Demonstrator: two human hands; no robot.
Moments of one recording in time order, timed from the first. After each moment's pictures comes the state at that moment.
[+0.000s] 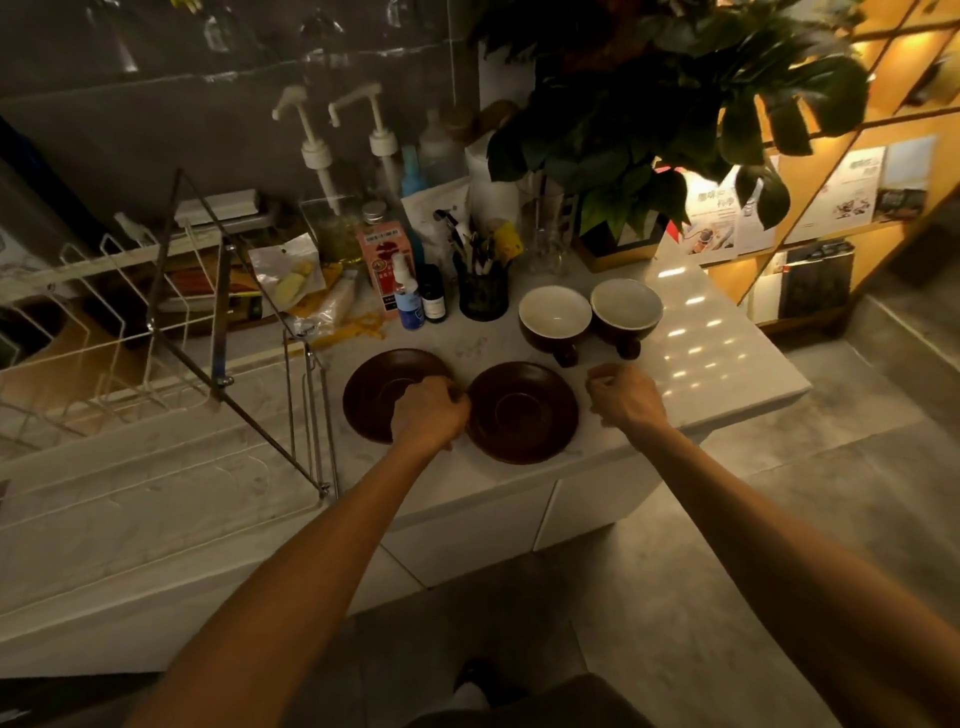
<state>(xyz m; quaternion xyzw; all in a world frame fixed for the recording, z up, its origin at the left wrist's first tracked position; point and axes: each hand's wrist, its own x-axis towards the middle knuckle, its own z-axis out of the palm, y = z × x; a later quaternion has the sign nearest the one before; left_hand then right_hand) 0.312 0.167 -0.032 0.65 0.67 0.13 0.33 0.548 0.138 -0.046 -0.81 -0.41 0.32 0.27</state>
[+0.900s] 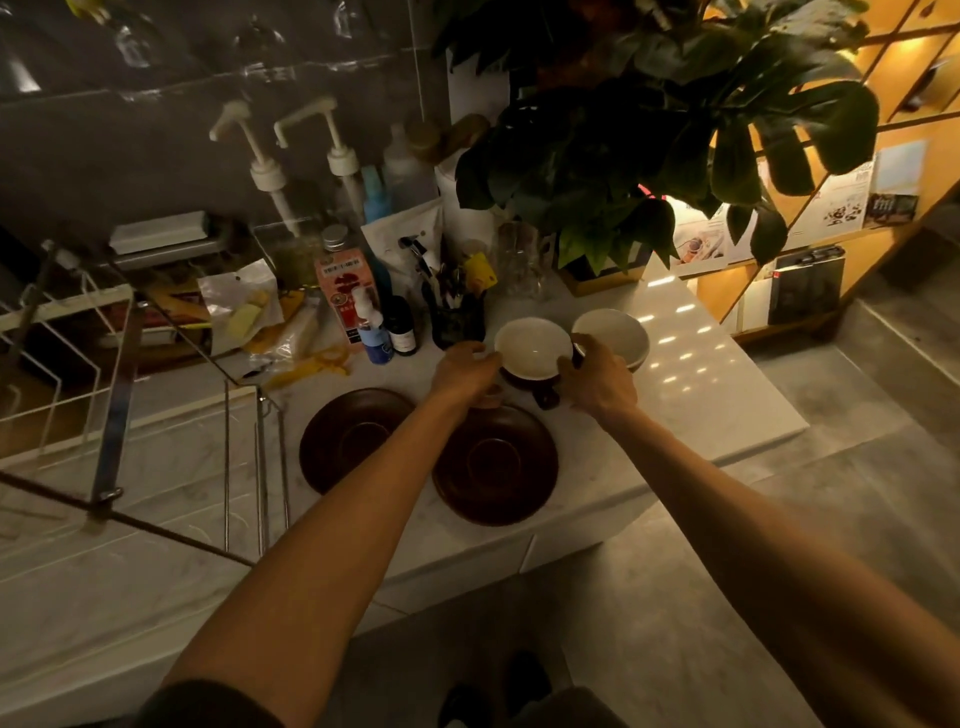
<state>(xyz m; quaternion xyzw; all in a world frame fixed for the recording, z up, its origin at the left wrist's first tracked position) 0.409 0.262 -0.017 0.46 0.63 0.23 0.58 0.558 0.209 -0.016 -0.81 -0.46 0.27 0.26</state>
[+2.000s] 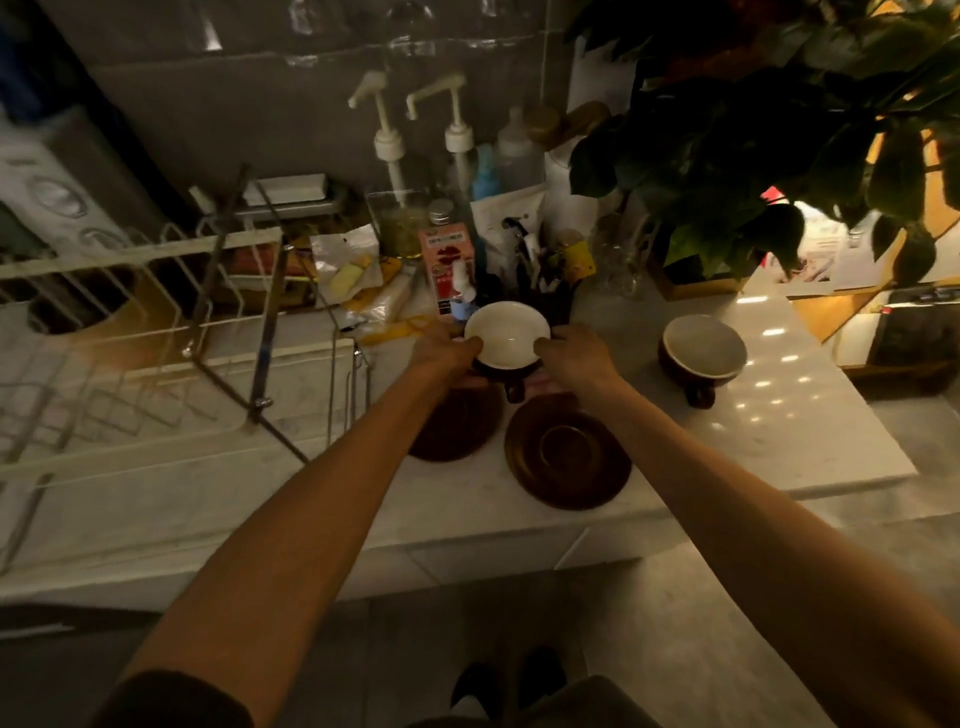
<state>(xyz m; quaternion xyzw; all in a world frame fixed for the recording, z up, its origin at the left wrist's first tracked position) 0.296 0.254 0.001 0.43 0.67 0.31 0.52 0.455 0.236 0.007 -0.68 -0.43 0.52 0.30</state>
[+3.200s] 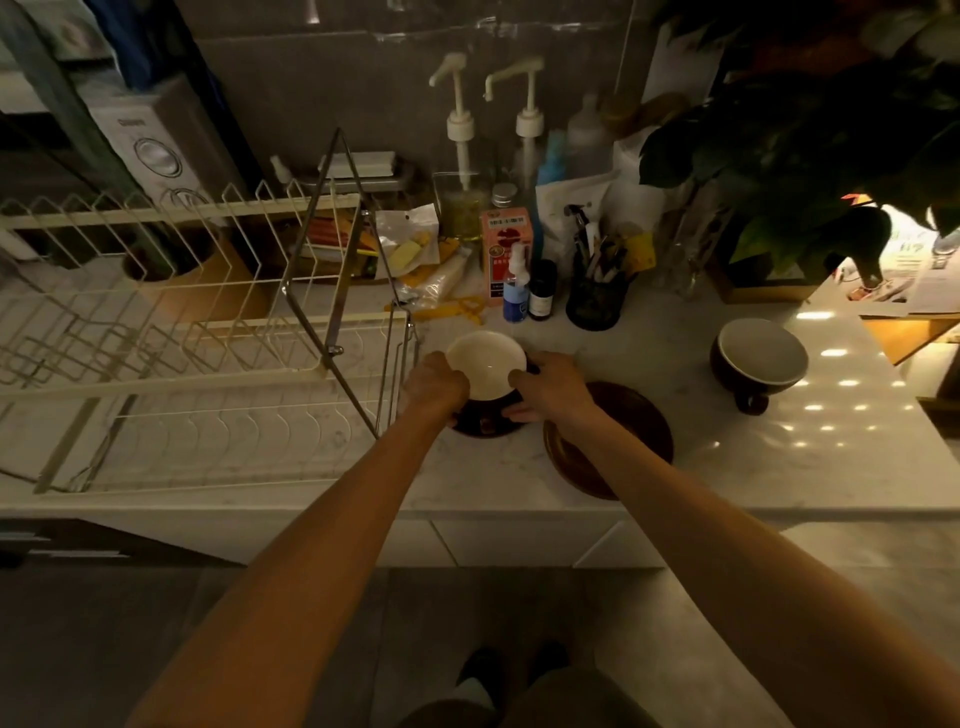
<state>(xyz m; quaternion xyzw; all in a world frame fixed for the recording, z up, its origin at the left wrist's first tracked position) 0.245 0.192 -0.017 0.44 0.80 0.20 0.37 0.385 0.201 -0.021 -0.63 -0.46 0.57 0.25</state>
